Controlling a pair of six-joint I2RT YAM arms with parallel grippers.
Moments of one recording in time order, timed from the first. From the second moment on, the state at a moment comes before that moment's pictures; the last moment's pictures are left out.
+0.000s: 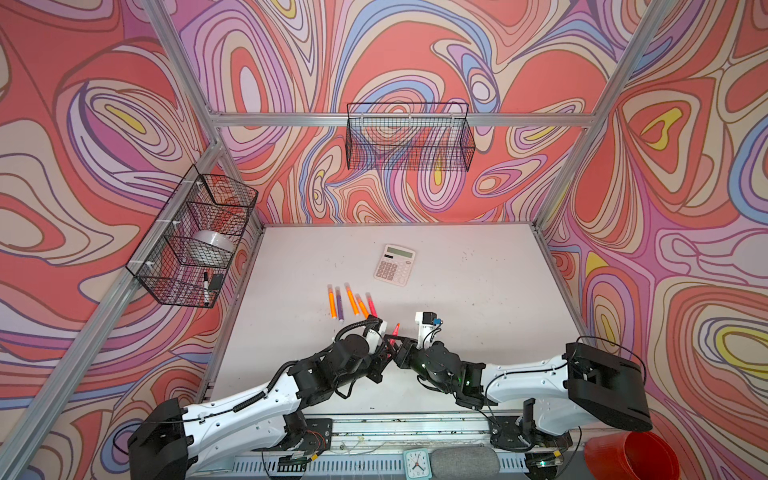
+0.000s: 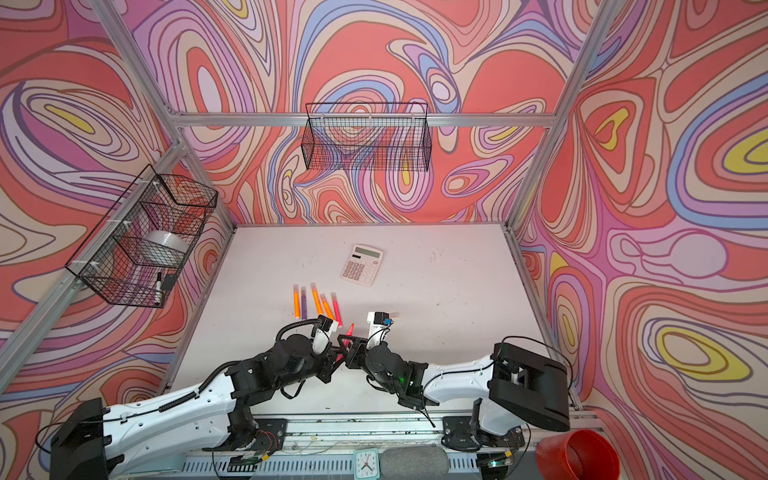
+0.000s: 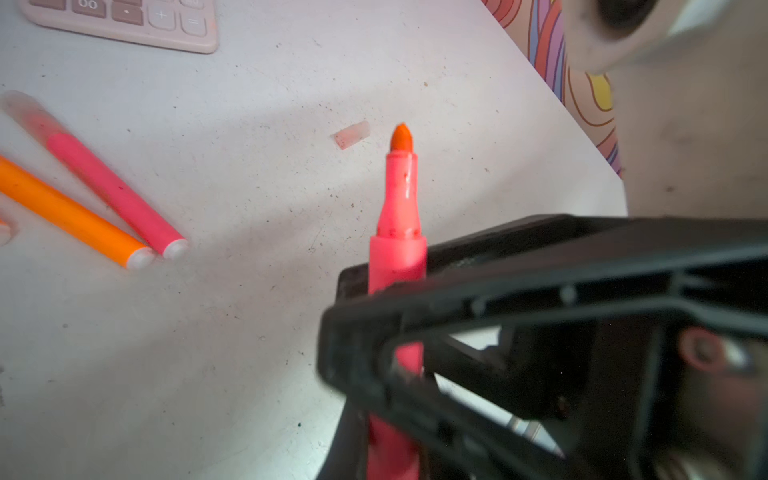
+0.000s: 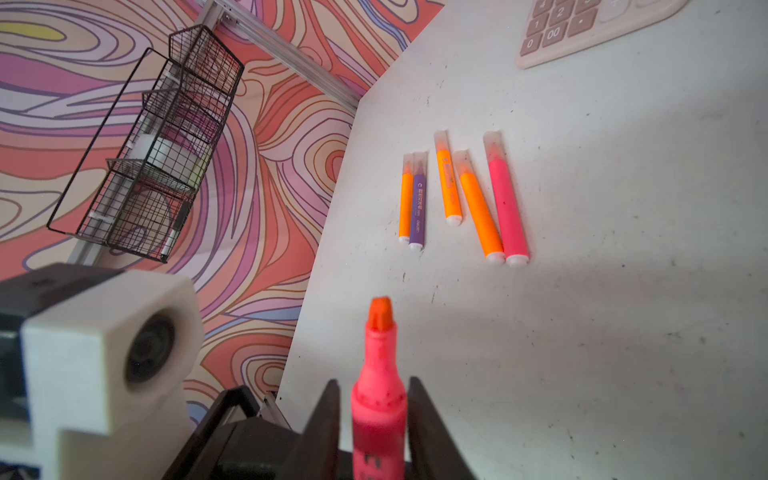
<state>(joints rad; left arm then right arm) -0.99 0.91 0.41 -0.08 -0.04 -0.53 1.22 1.46 0.51 0.69 0.38 1.11</state>
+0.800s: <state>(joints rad) -0.59 0.97 0.40 0.30 0.18 -0.26 0.91 1.23 0.51 0.03 0.43 1.12</state>
